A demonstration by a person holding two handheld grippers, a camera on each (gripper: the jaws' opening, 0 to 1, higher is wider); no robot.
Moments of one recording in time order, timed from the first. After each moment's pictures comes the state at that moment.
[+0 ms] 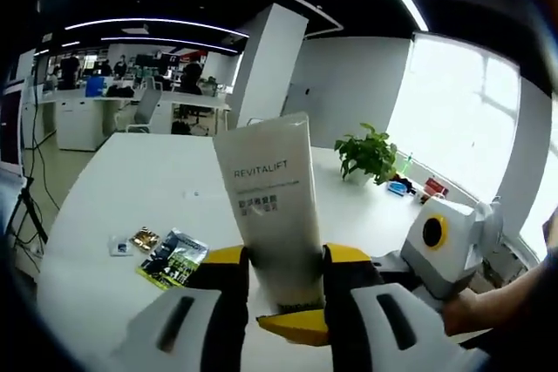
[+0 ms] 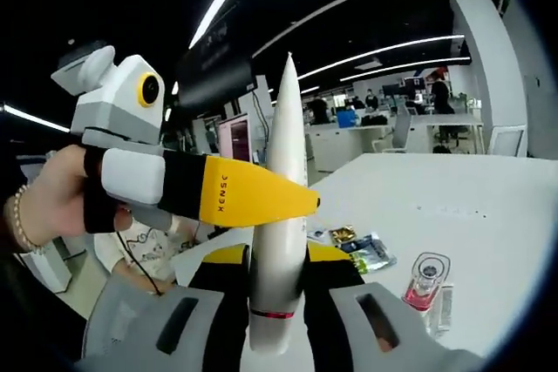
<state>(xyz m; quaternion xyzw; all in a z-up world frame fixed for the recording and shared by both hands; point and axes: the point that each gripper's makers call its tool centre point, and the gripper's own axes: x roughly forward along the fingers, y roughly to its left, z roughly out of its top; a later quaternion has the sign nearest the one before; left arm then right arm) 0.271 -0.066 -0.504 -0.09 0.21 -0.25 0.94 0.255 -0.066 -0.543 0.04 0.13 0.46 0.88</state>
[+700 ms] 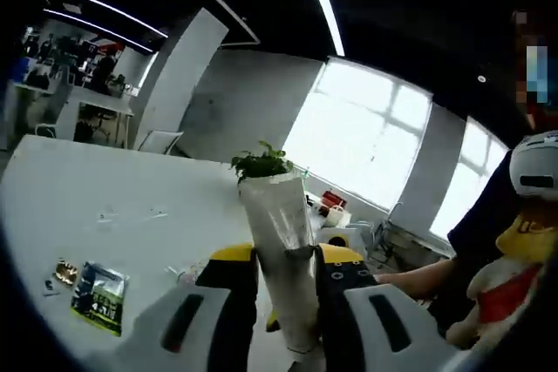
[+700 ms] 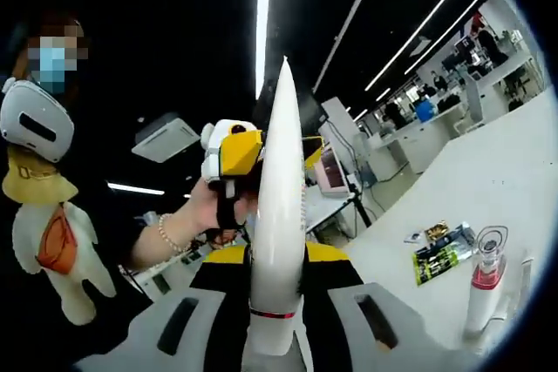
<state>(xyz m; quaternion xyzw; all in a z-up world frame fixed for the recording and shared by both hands) 0.232 -0.115 -0.435 -0.13 0.15 -0.53 0.82 0.185 -0.087 -0.492 0.23 0.09 0.67 0.71</state>
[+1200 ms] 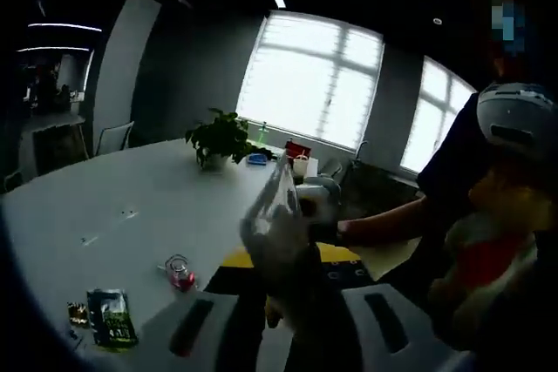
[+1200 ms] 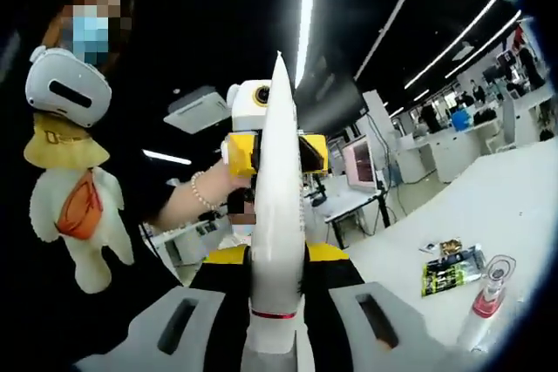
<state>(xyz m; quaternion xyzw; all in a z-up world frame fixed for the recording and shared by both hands) 0.193 -0.133 -0.451 0.01 0.22 -0.60 0.77 0.169 -0.085 -0.504 0.10 0.06 0.71 0.70</state>
